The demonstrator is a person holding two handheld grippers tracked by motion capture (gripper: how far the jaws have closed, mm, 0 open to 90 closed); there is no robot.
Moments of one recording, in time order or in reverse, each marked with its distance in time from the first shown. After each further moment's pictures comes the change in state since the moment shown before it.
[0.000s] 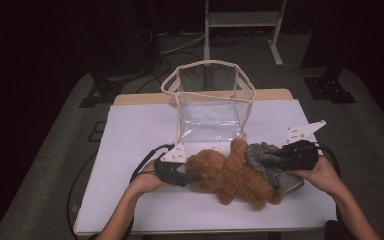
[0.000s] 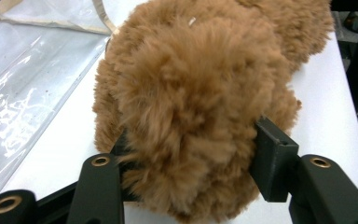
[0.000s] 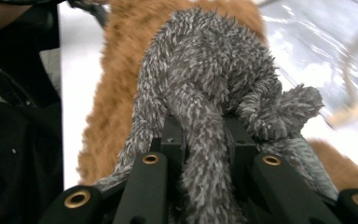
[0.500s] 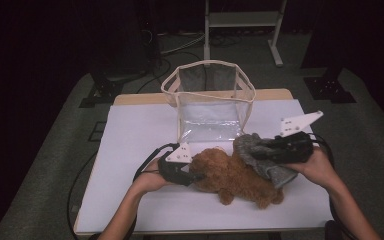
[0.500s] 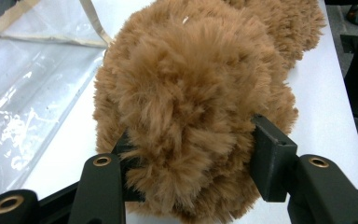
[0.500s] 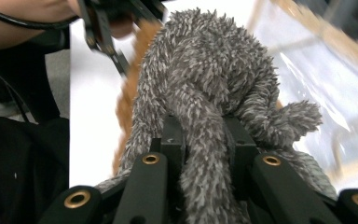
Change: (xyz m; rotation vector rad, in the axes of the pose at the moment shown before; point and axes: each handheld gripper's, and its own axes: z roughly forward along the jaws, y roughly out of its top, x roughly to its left) left arm -0.006 0.018 0.004 0.008 0.012 0.038; right arm 0.026 0.051 -0.002 -0.040 -0.017 -0.124
